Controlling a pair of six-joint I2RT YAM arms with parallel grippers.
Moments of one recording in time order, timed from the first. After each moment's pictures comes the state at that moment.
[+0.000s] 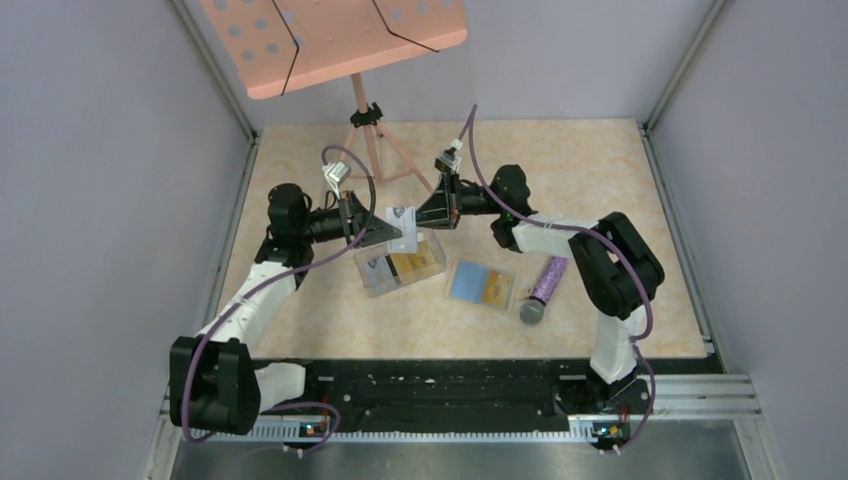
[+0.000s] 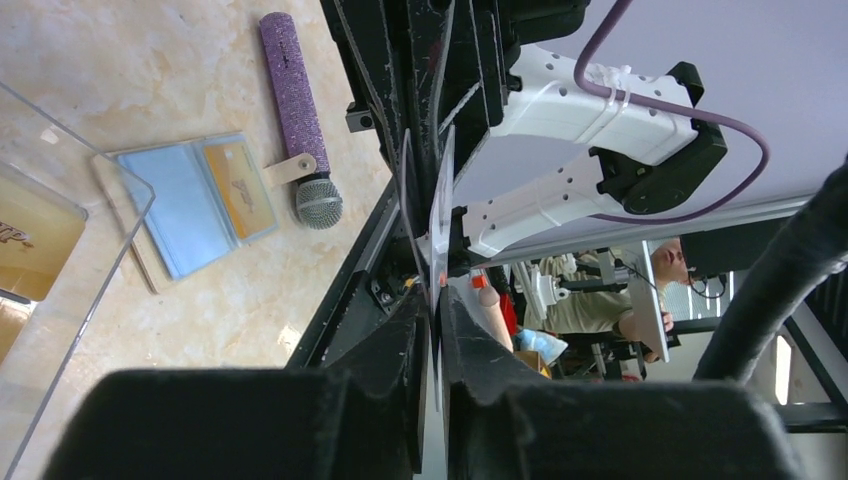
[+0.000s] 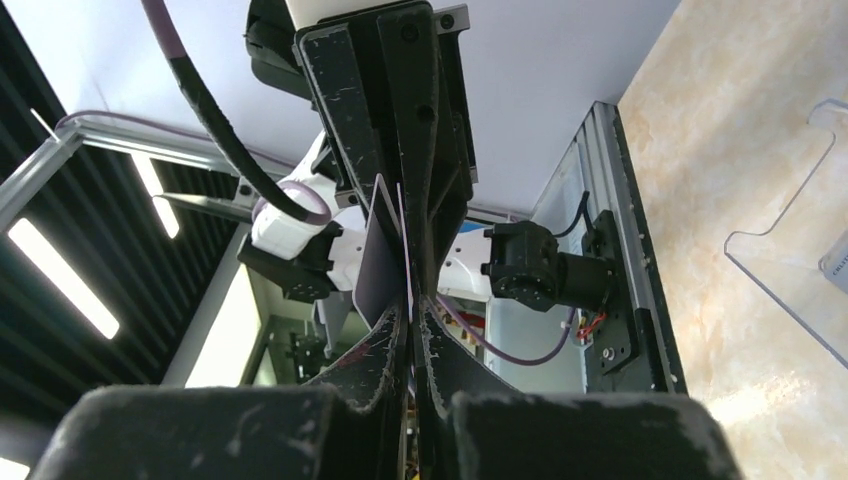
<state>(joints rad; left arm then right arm) -0.12 1.19 0.73 0.31 1.17 -1.00 0.58 1.89 1.10 1.06 -1.08 1.59</state>
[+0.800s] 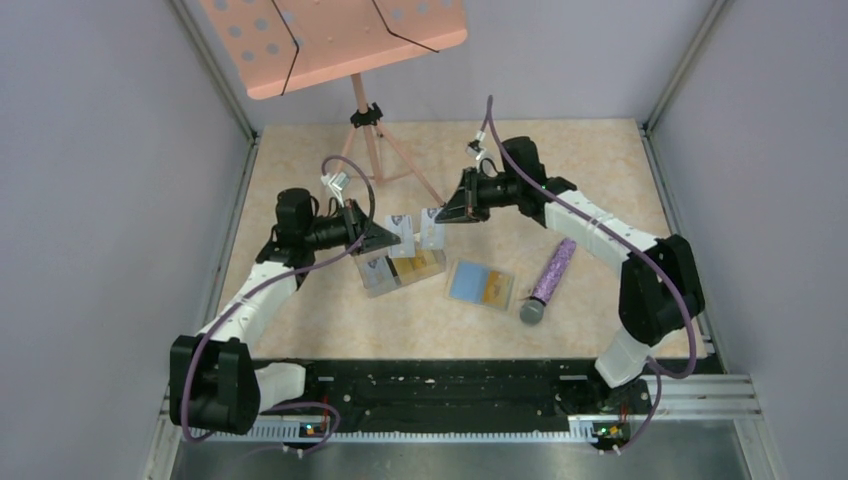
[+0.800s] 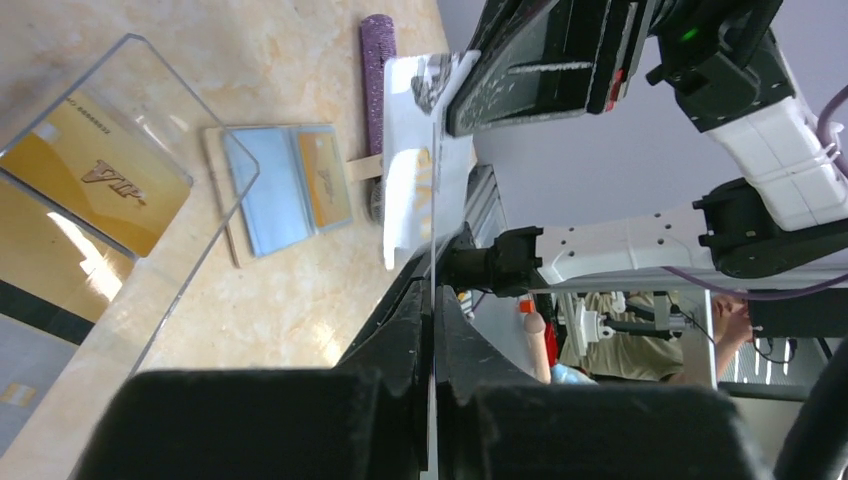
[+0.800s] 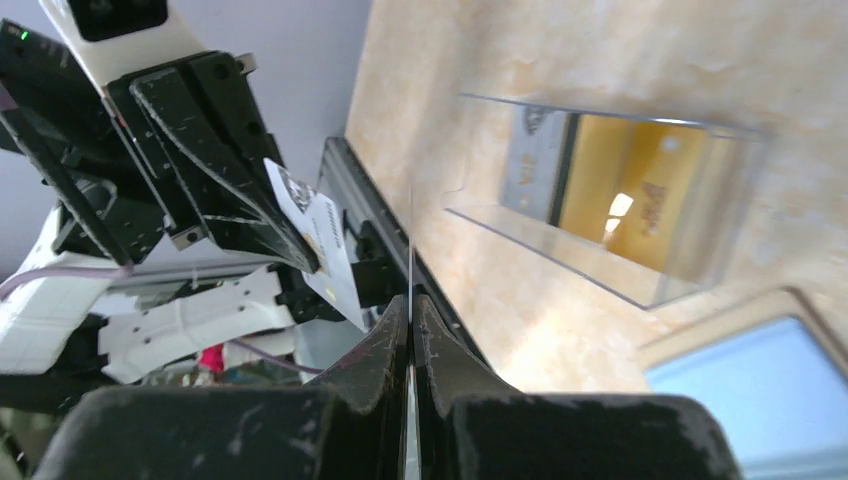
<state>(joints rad) -0.13 1.19 0.72 0.08 1.03 -0.82 0.51 1.68 1.29 -0.17 -0.81 0.73</state>
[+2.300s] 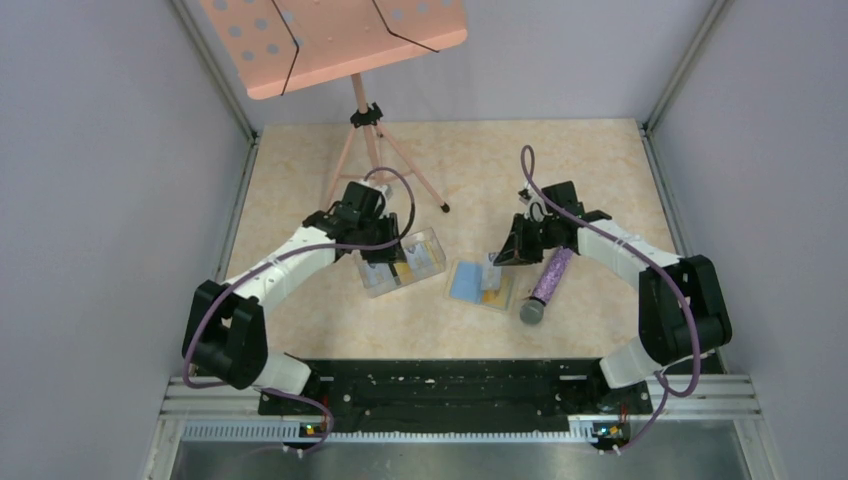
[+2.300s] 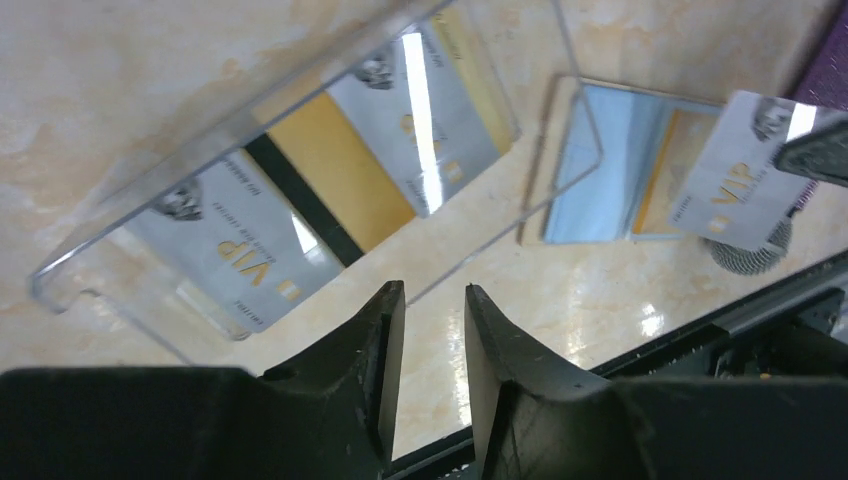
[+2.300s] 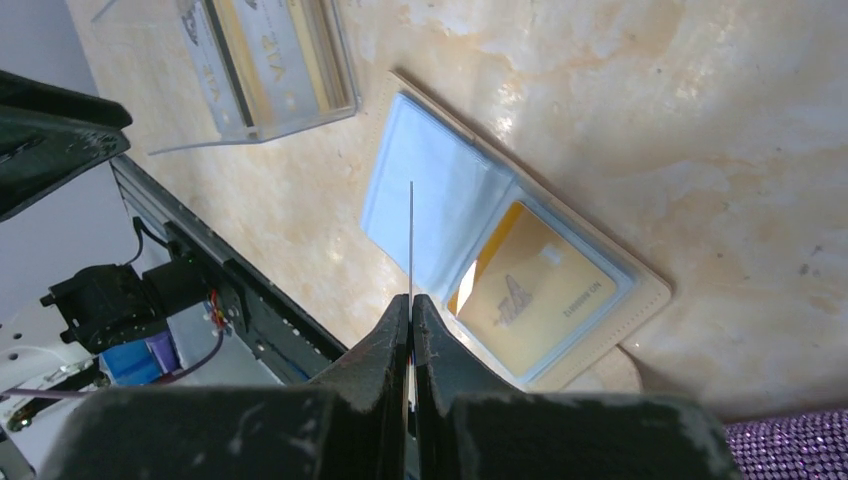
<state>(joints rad) -0.44 1.44 1.02 -0.55 0.20 -0.50 0.29 1.52 0.92 -0.40 -0.60 0.45</state>
